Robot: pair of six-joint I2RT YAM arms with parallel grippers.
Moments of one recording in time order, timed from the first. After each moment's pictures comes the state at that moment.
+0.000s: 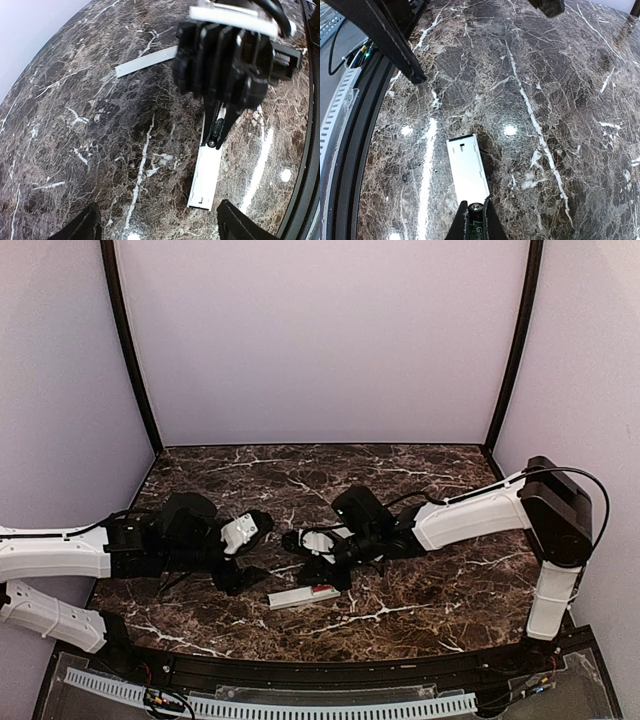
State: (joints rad) left arm -0.96 1.10 0.68 -0.27 -0.07 0.15; right arm 1.01 1.88 1.13 -0.02 -0.52 -0.38
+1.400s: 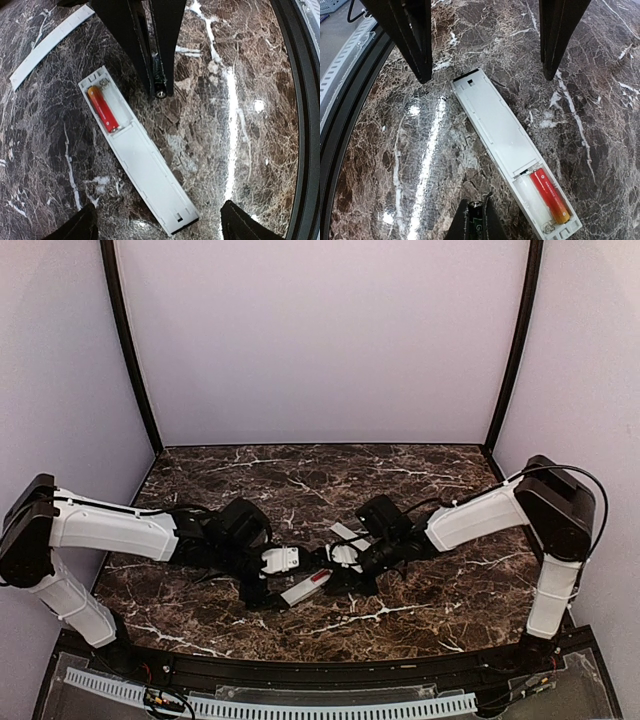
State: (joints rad) left arm -0.93 1.53 0.83 -0.31 0.23 0.49; right arm 0.90 1.88 0.97 -0.01 -0.67 -0.62
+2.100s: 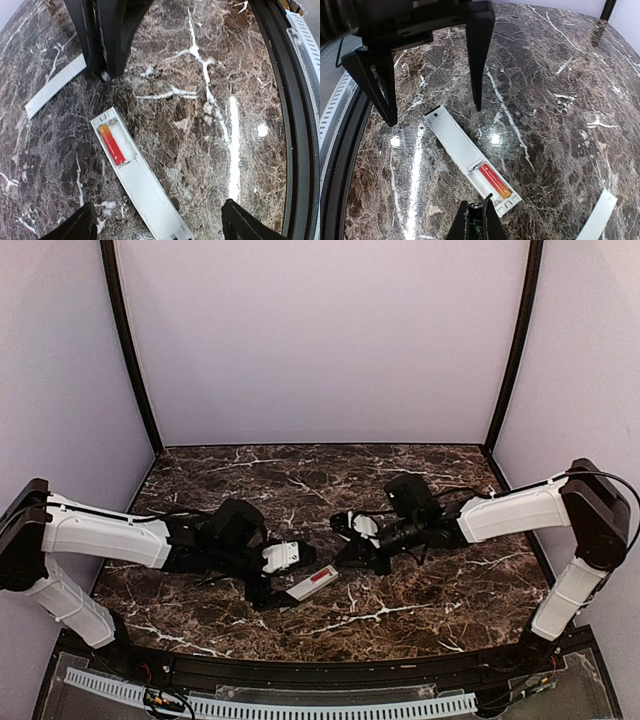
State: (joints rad) left arm -0.95 1.46 0.76 -0.12 0.27 0.43; right arm 0.82 1.67 0.89 0.06 -0.65 -0.50
